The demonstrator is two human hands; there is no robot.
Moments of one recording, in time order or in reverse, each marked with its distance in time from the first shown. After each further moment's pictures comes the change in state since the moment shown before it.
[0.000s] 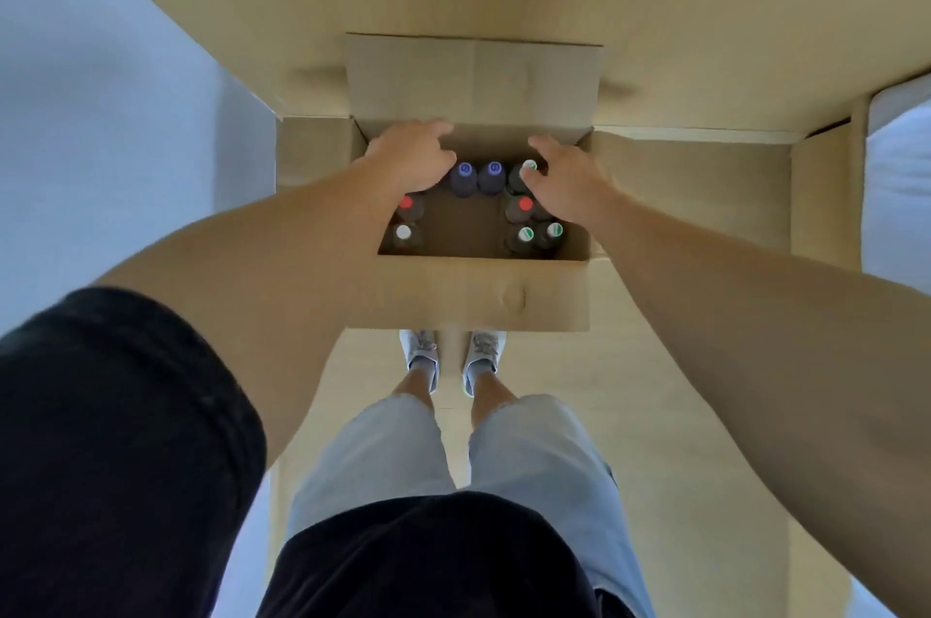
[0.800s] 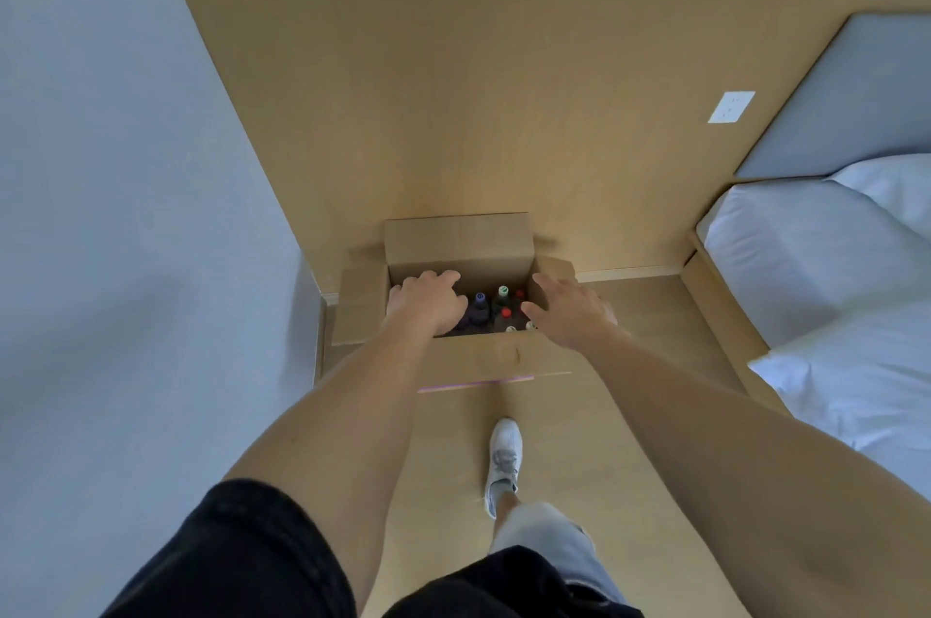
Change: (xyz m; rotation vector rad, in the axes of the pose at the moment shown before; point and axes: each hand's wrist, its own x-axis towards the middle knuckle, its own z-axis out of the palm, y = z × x) left_hand -0.385 -0.006 0.034 0.159 0.219 0.128; right_hand -0.398 -0.050 0.061 -0.061 0.336 0.050
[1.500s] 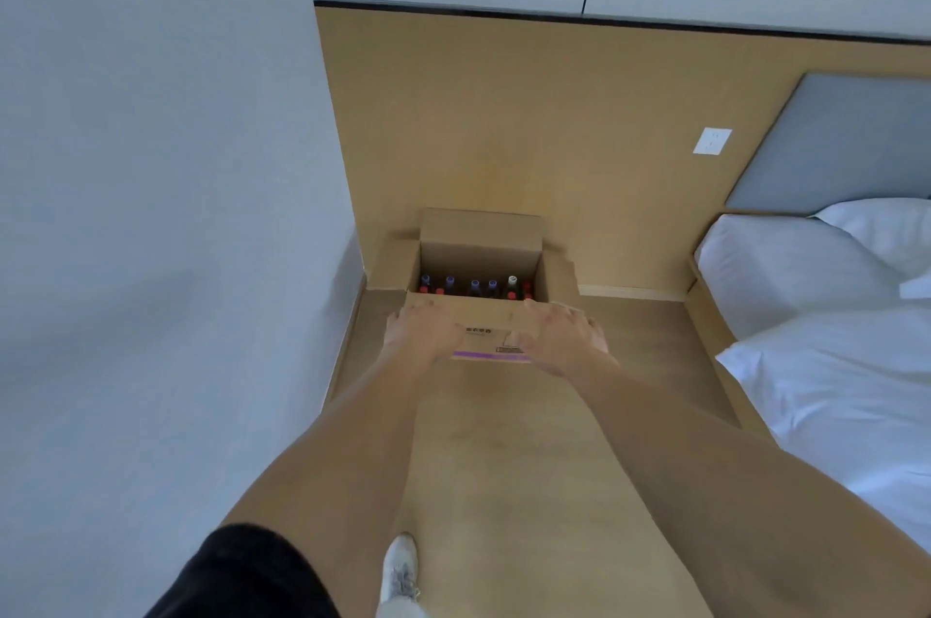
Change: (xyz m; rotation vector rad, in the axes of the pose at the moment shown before) left_hand -0.325 0.072 0.112 -0.087 0.157 -0.162; right_hand -0.295 0.070 0.048 -0.083 0.015 -0.150
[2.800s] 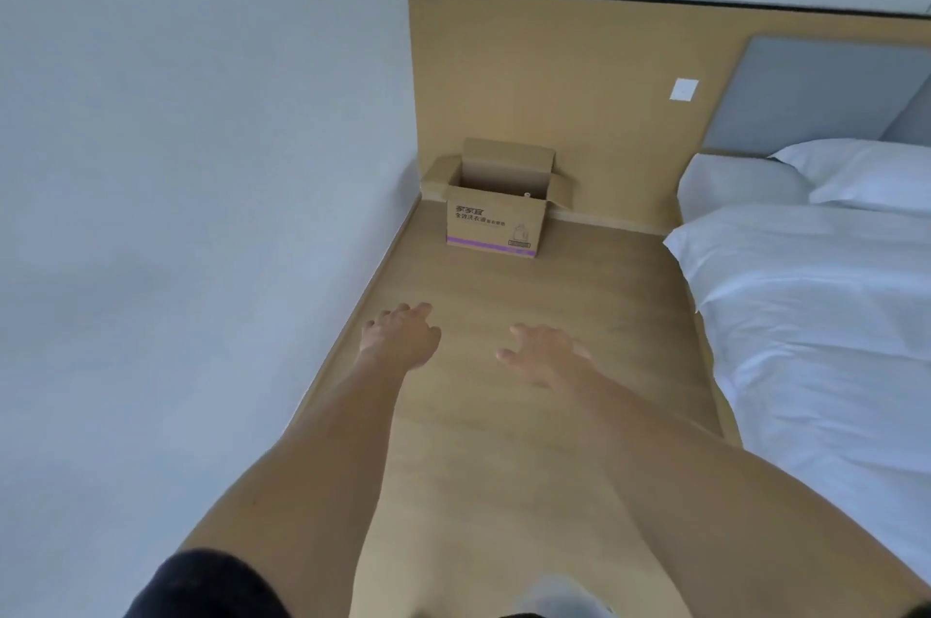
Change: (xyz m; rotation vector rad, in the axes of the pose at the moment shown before) left_hand -0.704 0.090 0.200 0.030 0.061 -0.219; right_hand -0.655 0.155 0.141 -0.094 -0.174 -0.167
